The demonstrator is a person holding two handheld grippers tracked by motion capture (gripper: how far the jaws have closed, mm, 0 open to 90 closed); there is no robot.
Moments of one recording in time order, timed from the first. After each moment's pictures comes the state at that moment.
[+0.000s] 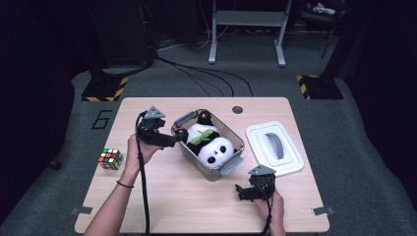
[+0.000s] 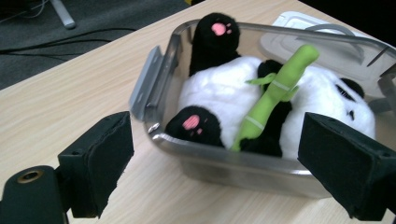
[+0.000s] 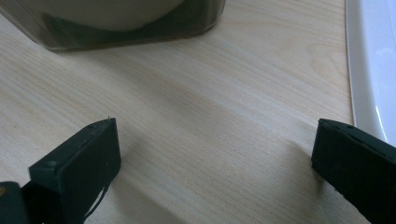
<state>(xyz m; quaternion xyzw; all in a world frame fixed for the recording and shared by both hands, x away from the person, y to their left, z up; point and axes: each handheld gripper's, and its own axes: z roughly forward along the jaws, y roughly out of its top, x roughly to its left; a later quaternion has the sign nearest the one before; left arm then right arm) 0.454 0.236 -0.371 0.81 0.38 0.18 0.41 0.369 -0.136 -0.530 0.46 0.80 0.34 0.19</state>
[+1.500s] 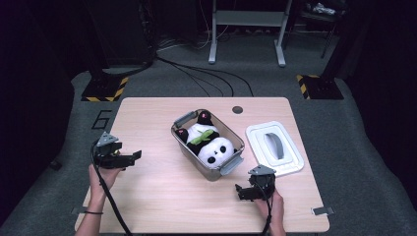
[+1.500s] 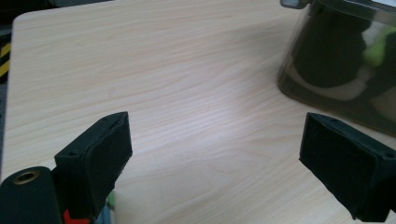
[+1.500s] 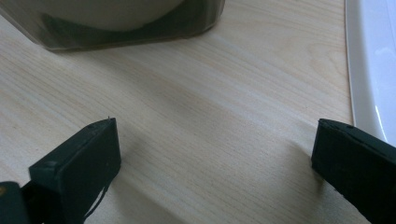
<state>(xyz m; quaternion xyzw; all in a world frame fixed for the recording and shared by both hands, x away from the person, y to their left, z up) 0.410 0.360 -0.439 0.73 0.50 0.22 0.40 0.369 -0.136 -0.530 0.46 0.80 0.34 0.19</state>
